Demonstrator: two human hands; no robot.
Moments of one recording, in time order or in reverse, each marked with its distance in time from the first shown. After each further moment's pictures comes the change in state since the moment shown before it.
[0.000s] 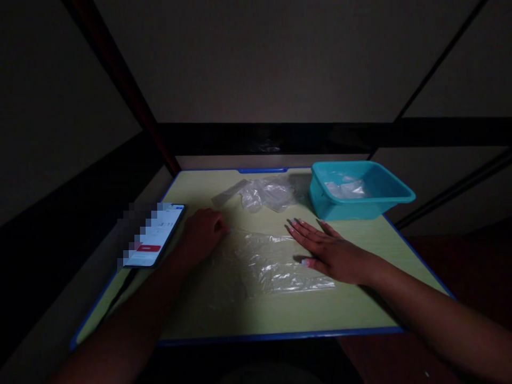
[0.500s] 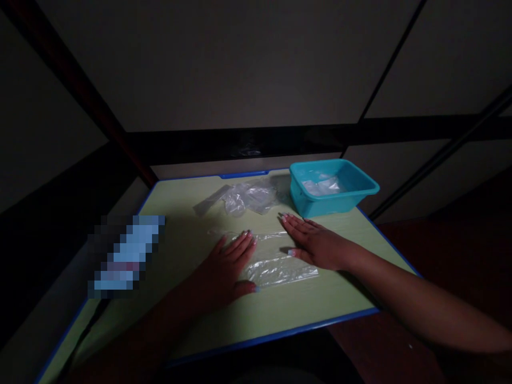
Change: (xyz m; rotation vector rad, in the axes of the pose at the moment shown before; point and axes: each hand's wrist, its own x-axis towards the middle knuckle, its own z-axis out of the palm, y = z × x) left_hand -0.037 0.040 0.042 0.101 -0.213 0.661; right_hand 0.002 0.003 -0.006 0.074 0.006 0.124
